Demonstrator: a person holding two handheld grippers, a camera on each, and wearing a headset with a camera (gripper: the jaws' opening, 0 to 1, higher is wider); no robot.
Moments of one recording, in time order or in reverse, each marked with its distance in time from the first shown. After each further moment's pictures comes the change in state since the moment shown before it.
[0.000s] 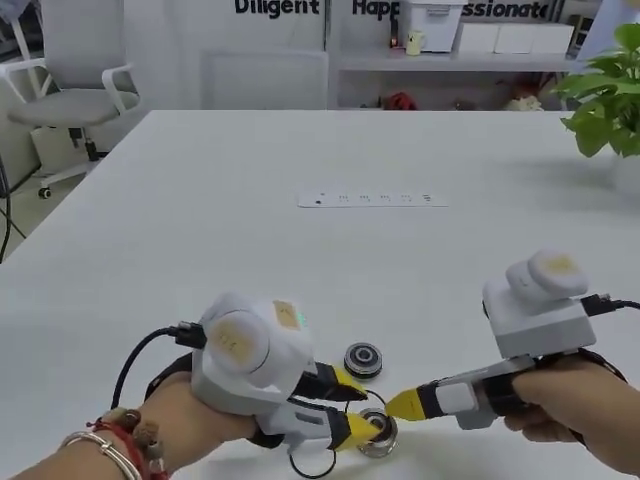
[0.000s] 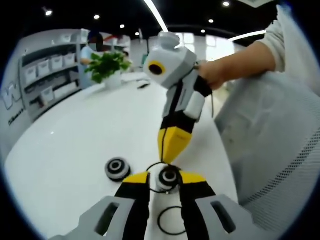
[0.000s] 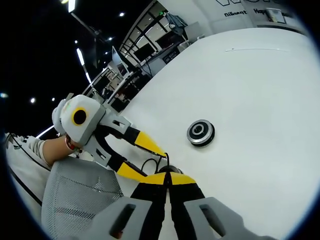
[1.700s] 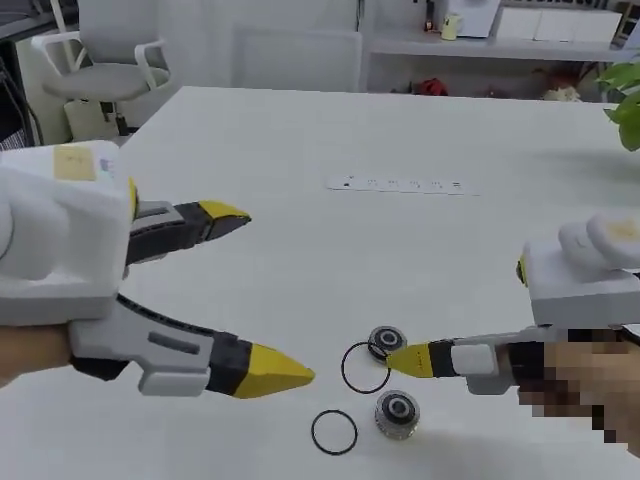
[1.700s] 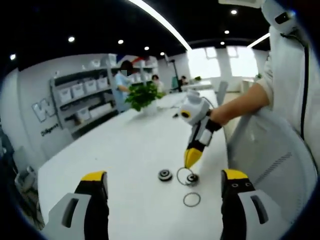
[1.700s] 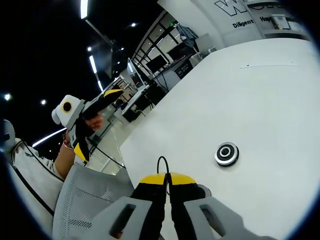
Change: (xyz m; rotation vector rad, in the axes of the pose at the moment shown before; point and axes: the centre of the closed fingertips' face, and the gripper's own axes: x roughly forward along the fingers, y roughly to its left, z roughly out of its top) left arm -0.164 0.016 0.055 0.025 -0.157 0.317; right arm -0.002 0.052 0.030 -0.031 -0.106 0.100
